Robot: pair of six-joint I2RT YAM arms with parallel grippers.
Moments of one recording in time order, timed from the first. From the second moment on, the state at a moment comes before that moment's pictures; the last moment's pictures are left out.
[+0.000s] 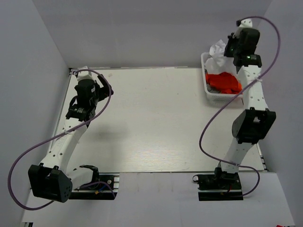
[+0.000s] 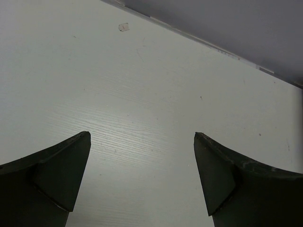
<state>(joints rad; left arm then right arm) -0.20 1.15 1.02 -0.23 -0.24 -0.45 -0.05 1.94 2.01 -0.47 -0.02 -0.01</state>
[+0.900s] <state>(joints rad) -0.20 1.01 1.06 -0.45 -0.27 -0.59 0.22 1.64 1.91 0.27 -1.07 0.54</state>
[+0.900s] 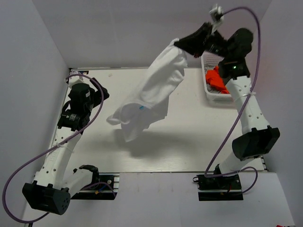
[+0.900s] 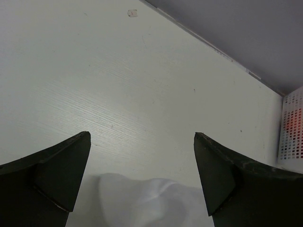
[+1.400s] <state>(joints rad) -0.20 1.24 1.00 -0.62 -0.25 -0.76 0.22 1.69 1.11 -0.13 -0.58 0.29</state>
